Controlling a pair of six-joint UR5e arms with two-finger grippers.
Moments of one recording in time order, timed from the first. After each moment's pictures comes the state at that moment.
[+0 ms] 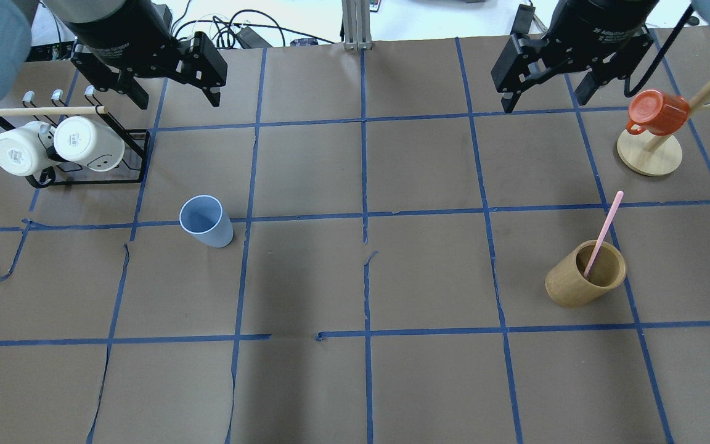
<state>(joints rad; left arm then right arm) -1.62 -1.61 -1.44 -1.53 1.57 -0.03 1.57 -1.55 1.44 -1.51 -1.52 -0.11</state>
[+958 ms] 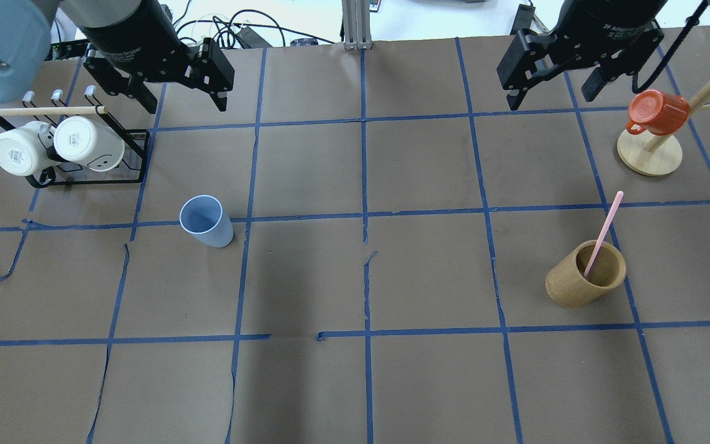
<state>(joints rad) -1.62 -1.63 -1.44 -1.53 1.56 -0.03 1.57 -1.57 1.44 -1.51 -1.52 -0.12</state>
